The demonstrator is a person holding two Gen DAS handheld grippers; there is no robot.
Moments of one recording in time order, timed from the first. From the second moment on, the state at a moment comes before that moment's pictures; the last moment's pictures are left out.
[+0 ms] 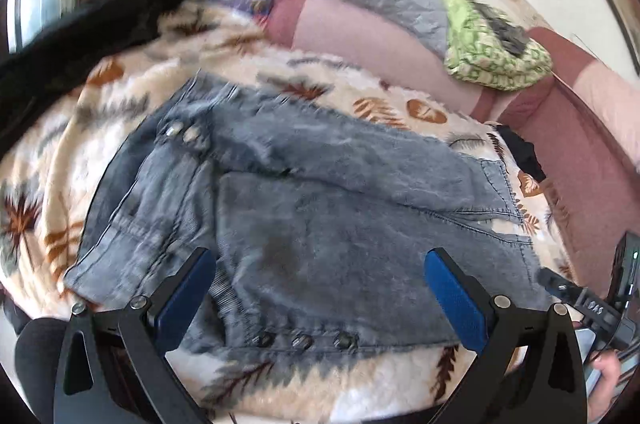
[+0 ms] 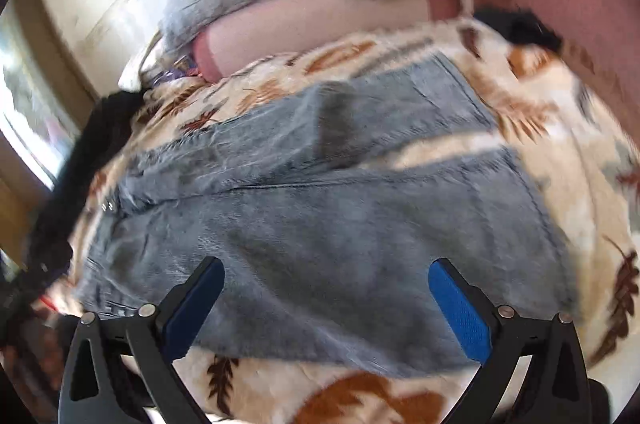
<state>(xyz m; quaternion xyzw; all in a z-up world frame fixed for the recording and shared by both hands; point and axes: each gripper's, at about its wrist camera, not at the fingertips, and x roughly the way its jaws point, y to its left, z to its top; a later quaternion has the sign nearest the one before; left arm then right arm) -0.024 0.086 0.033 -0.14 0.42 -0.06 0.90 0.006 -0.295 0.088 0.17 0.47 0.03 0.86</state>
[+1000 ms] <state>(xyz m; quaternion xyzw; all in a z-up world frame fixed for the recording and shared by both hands) 0.041 0.229 -0.004 -0.28 0.51 -0.03 0.81 0.034 -0.408 0.043 0.17 0.60 -0.02 0.78</state>
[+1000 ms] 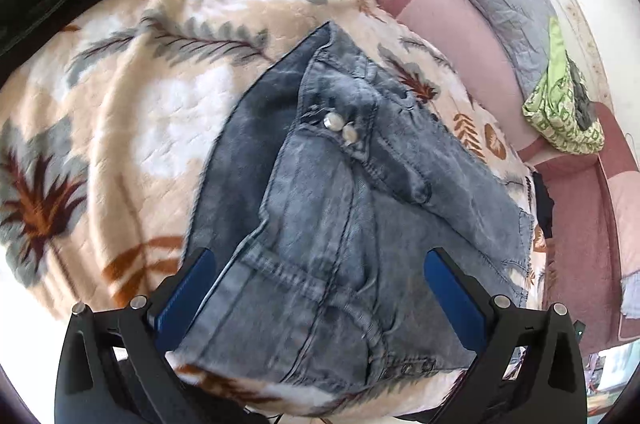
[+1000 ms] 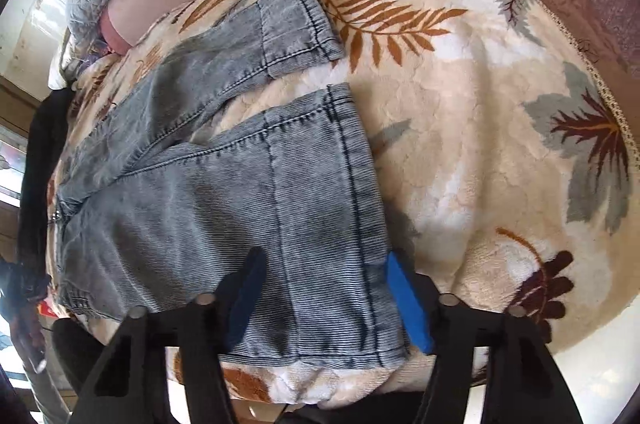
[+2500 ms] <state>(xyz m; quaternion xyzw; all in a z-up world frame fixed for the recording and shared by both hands) 0.040 0.128 -0.032 -0.02 0.54 -0.04 0.84 0.134 -0.351 0.043 -0.09 0.55 -0.14 0.82</state>
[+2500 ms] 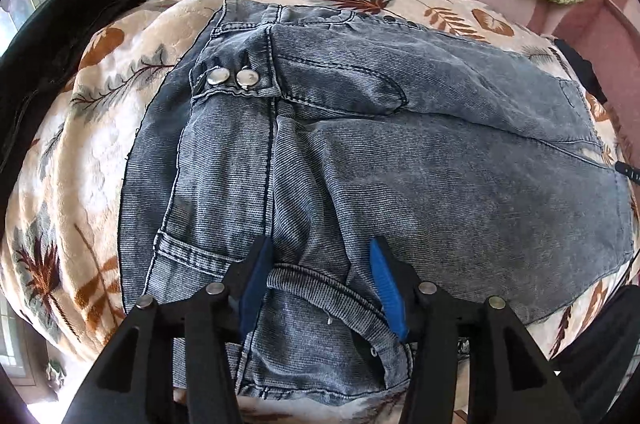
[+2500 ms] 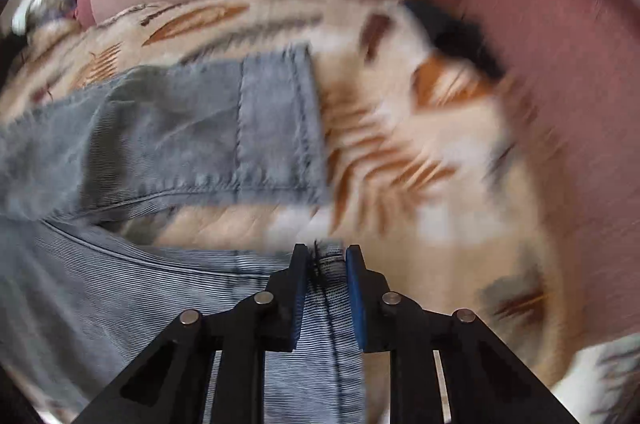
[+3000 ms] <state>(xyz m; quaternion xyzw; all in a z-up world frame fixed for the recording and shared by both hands) 0.039 0.132 -0.043 -0.02 0.56 -0.02 0.83 0.081 -0.329 0.021 0.02 0.63 -0.02 0.78</state>
